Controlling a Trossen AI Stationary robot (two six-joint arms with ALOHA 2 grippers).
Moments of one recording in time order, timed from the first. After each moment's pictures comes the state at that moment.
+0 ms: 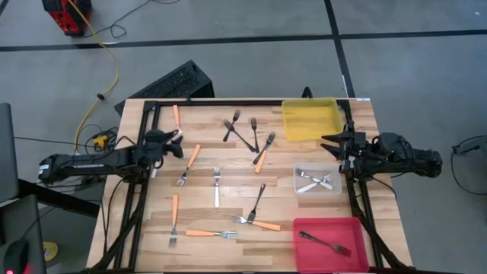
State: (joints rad) left arm 0.17 0.38 0.14 -0.33 -0.74 -0.65; right arm 0.02 0.01 0.37 -0.31 0.27 -0.03
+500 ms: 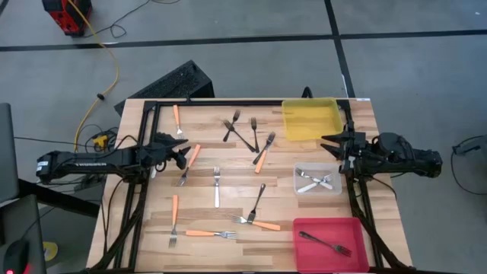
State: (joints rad) left arm 0.17 0.49 0.14 -0.24 -0.51 -0.42; right arm 0.02 0.01 0.37 -0.31 0.27 -0.03
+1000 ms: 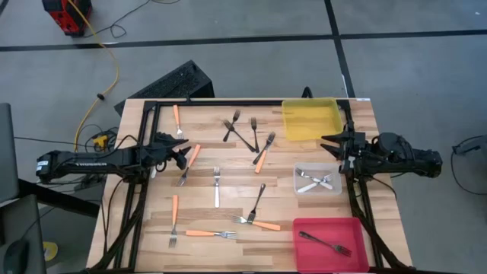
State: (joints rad) left arm 0.17 0.49 0.14 -0.23 -0.51 -0.43; right arm 0.02 0.01 0.37 -0.32 0.27 -0.03
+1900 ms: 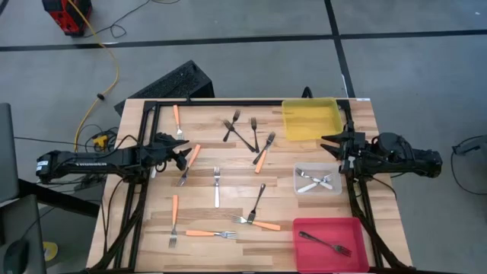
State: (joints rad) left arm 0.17 0.49 0.14 -0.23 -0.48 -0.40; right arm 0.02 0.01 0.37 -0.32 0.27 -0.02
